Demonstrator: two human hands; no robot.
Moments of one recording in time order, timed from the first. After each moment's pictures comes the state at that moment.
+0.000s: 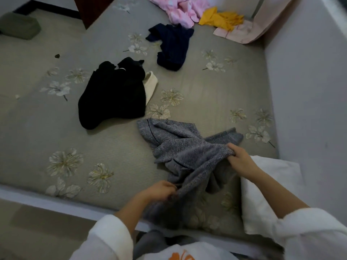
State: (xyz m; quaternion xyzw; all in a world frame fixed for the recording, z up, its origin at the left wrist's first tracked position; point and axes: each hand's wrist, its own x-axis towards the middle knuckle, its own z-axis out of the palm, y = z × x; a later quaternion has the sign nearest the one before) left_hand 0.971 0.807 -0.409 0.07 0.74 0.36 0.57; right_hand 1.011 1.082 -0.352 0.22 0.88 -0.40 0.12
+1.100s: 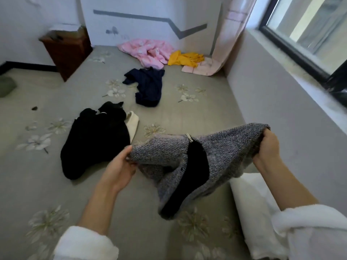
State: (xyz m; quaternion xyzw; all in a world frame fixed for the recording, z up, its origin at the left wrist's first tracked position) left_hand 0.844 0.799 -0.290 -0.06 0.56 0.75 0.34; right_hand 0.981 1.122 -0.239 0.38 0.46 -0.72 -0.35
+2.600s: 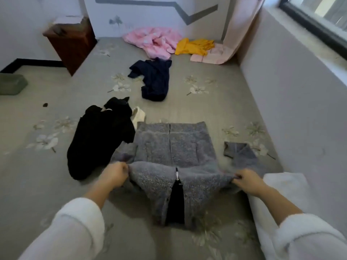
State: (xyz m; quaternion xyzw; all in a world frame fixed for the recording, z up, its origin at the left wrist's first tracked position) left_hand 0.770 0.769 -0.366 0.13 0.95 0.11 0.26; right_hand 0.986 1.130 -0.369 0.28 0.91 -0.23 0.20
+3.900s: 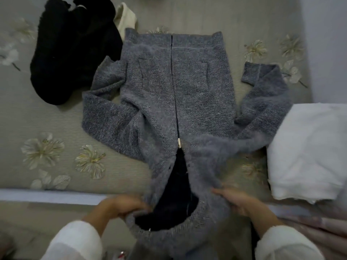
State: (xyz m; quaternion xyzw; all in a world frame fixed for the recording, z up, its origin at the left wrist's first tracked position) left_hand 0.974 0.702 -0.532 -0.04 0.67 0.21 0.71; right_hand 1.123 0.994 -0.537 0.54 0.48 -0.59 0.37
